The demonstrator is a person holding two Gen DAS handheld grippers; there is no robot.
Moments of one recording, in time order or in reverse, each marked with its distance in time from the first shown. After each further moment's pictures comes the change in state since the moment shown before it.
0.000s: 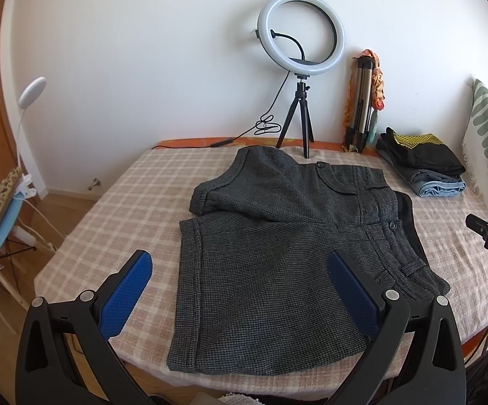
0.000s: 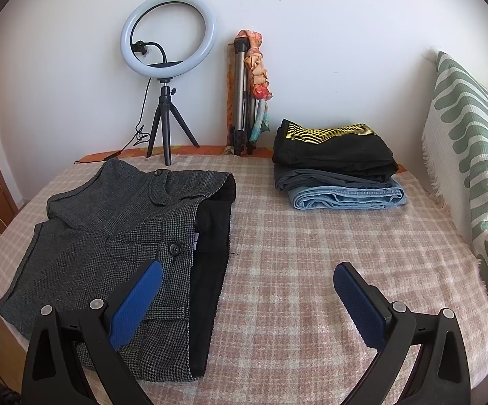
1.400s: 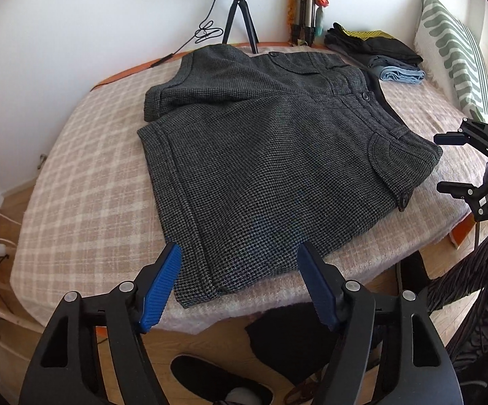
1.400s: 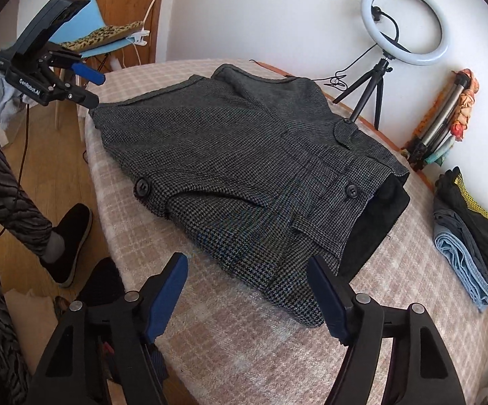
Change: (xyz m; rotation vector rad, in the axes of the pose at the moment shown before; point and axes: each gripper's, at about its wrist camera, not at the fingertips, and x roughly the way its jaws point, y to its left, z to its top) left arm 0.036 0.029 -0.065 0.244 0.313 -0.239; right arm 0.000 0.103 -0.100 -0.779 0.144 0.405
